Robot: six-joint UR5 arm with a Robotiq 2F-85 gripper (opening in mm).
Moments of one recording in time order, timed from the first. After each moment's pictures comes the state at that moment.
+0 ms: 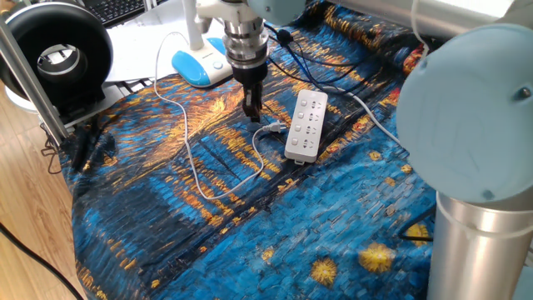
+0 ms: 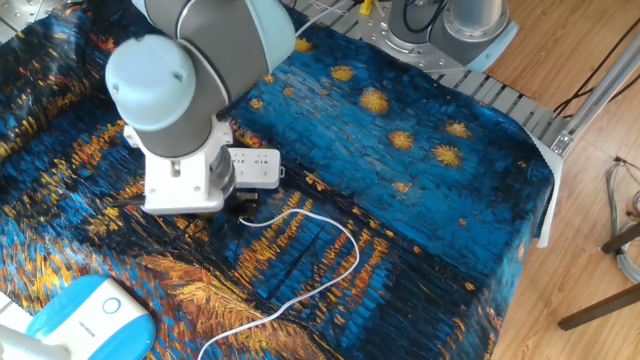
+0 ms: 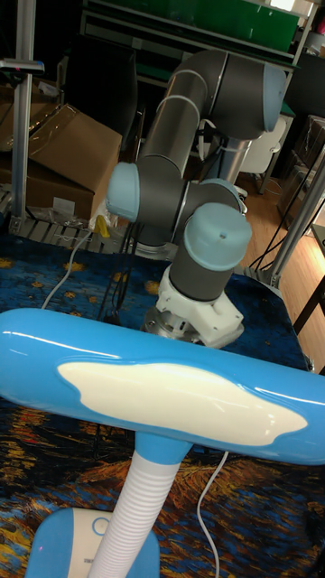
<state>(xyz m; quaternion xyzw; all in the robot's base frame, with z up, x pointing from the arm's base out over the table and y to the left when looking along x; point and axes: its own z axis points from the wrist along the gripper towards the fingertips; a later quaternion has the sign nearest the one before) 0.601 0.005 0.030 0.37 -0.93 0.01 0.06</state>
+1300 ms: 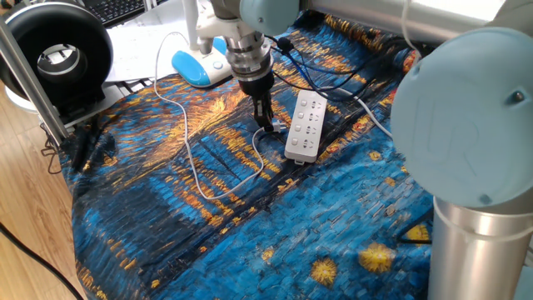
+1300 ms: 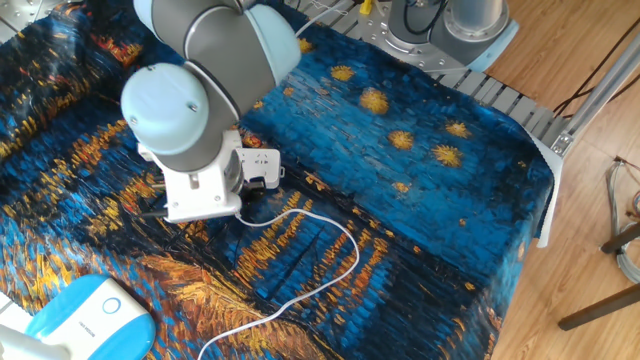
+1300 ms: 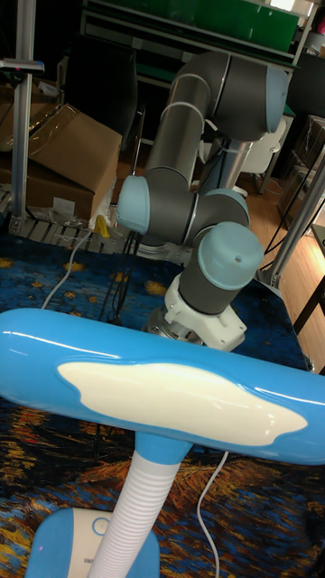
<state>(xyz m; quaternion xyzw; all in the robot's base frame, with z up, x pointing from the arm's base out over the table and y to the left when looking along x) 0.576 -0.005 0.017 0.41 -0.90 0.04 0.11</state>
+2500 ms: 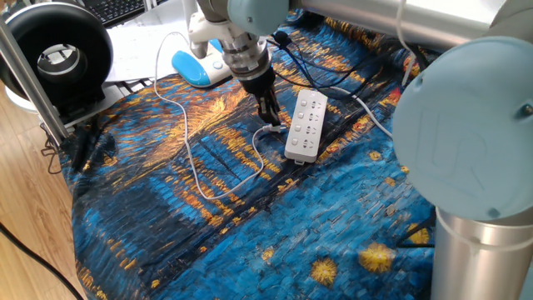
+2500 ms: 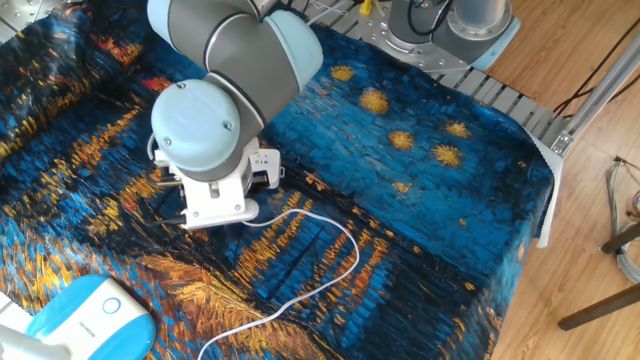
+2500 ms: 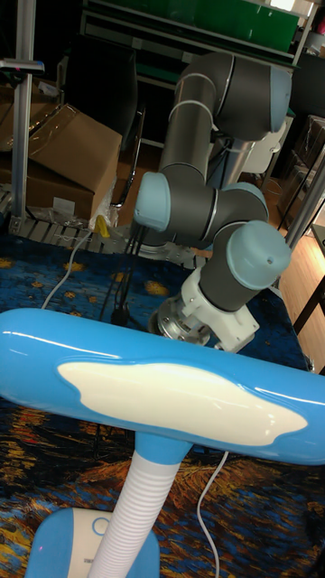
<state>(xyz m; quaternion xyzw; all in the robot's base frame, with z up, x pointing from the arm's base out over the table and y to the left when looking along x) 0.563 -0.026 0.043 0.42 -0.89 0.09 0.16</state>
